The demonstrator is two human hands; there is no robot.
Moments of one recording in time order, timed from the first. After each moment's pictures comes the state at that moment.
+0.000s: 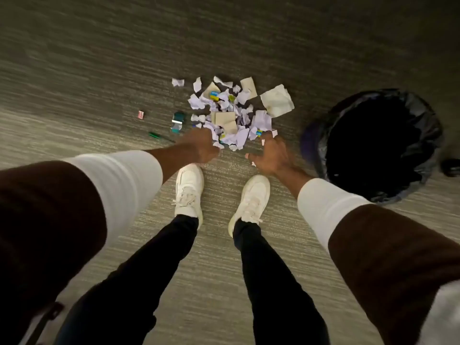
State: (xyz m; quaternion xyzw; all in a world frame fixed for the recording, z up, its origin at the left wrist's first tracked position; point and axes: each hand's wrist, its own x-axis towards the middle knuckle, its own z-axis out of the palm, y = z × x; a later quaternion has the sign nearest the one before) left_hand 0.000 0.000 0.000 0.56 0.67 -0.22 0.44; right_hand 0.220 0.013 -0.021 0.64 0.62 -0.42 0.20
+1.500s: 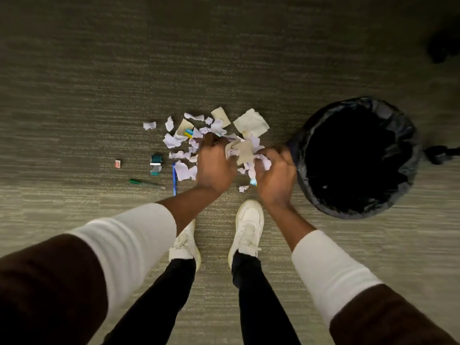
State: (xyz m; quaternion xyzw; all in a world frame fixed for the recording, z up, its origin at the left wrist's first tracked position) left_hand 0.097 0.042 -0.002 0.59 0.72 0.06 0.34; right_hand 0.245 0.018 0.008 0.76 0.55 -0.29 -0.19
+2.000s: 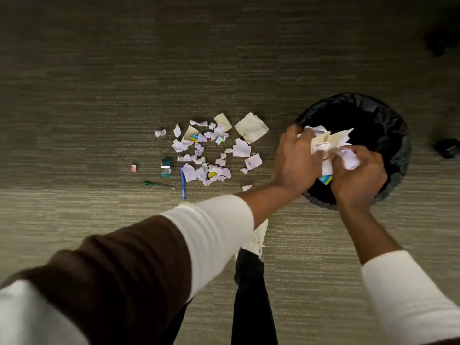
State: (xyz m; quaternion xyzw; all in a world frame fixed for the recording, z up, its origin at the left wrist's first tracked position) left_hand 0.272 0.042 0.077 0.61 0.64 0.20 0.42; right_hand 0.406 0.006 0.066 0.85 0.45 -0.18 -0.19
